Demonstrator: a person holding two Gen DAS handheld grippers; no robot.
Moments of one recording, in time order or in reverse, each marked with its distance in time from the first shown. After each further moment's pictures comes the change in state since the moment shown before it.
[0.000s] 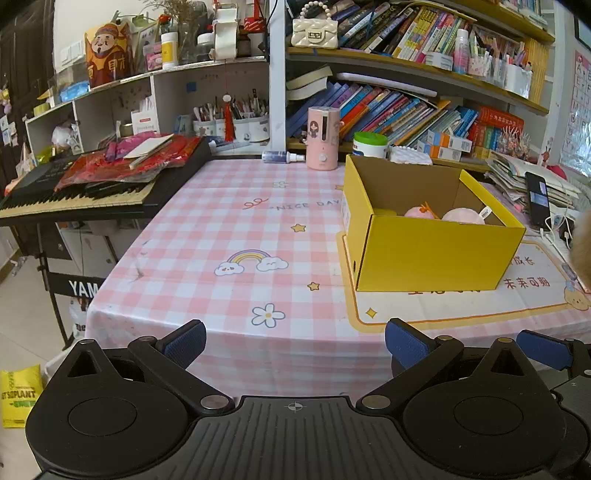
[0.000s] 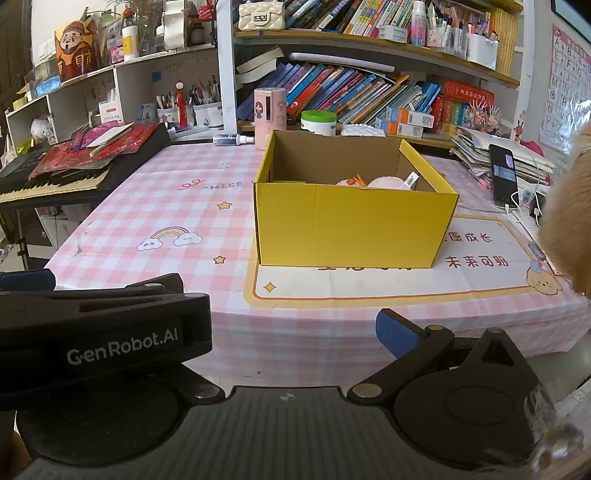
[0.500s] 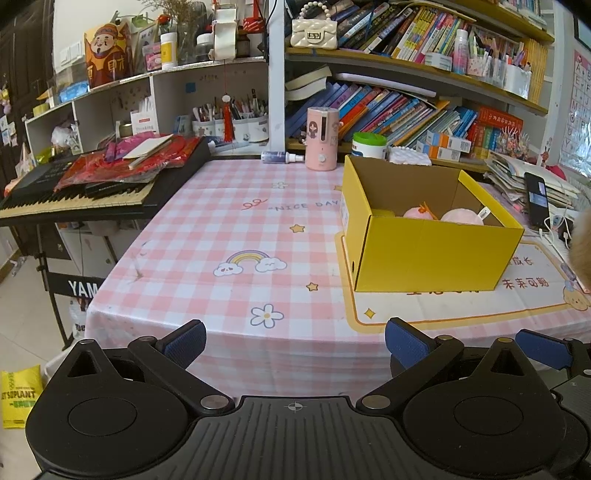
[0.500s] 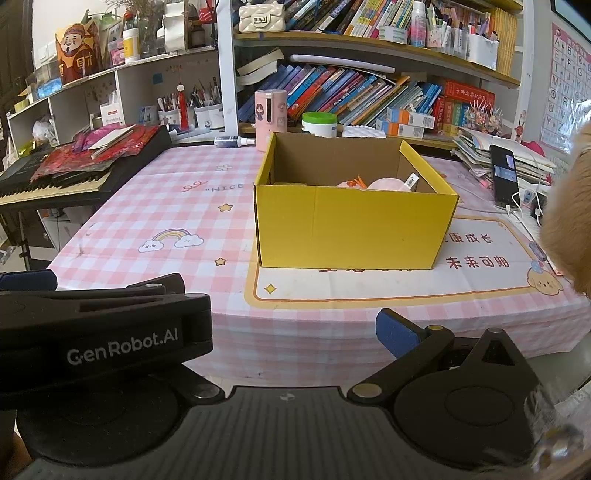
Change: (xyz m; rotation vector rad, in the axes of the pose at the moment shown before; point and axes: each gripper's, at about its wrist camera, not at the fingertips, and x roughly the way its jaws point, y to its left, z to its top) left arm -0.001 -0.001 0.001 0.000 0.004 -0.001; right arm 0.000 0.000 -0.001 0.000 -0.006 0.006
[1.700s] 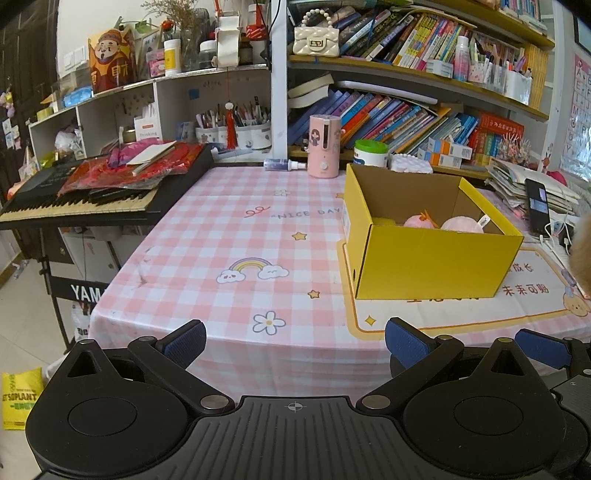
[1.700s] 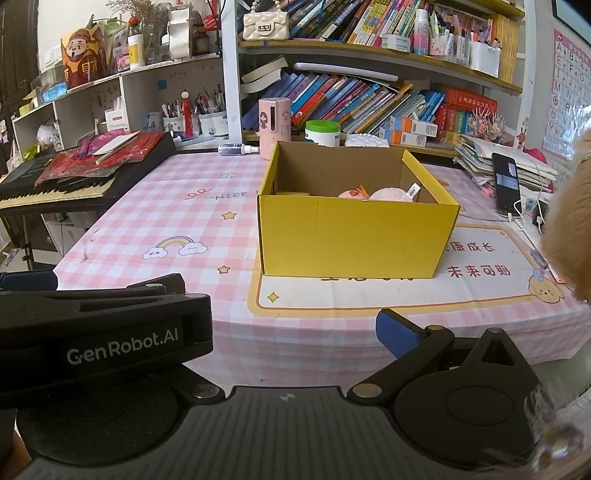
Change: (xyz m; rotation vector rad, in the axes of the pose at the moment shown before) left arm -0.005 0.000 0.003 -0.003 -0.023 0.008; right arm -0.004 -0.002 0.004 -0.004 -0.021 0.014
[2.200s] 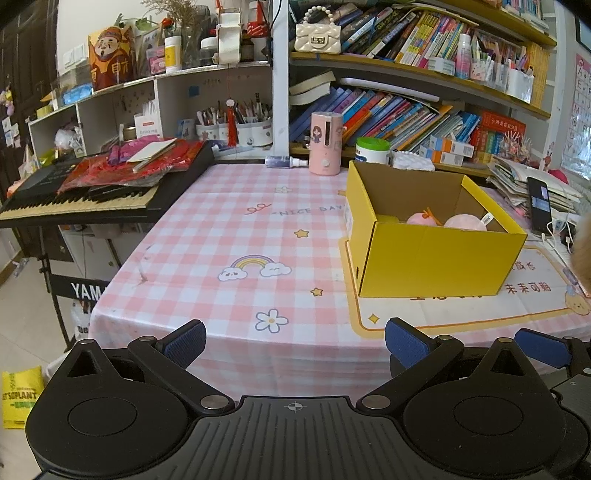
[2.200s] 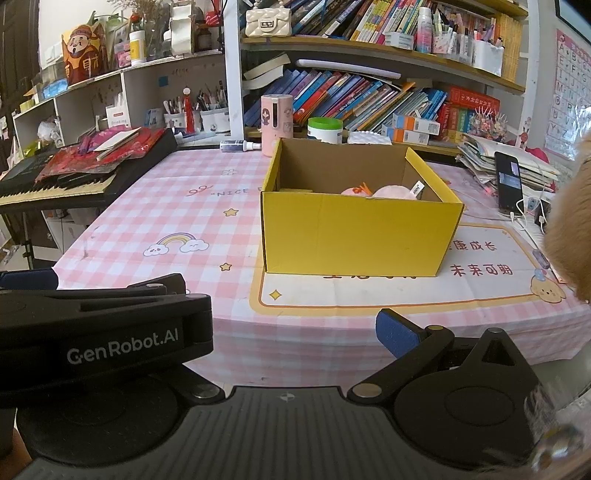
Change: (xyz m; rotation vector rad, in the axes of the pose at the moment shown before) left arm 0.003 0.003 0.000 -0.002 0.007 0.000; right arm 0.003 0.001 0.000 -0.007 0.007 0.002
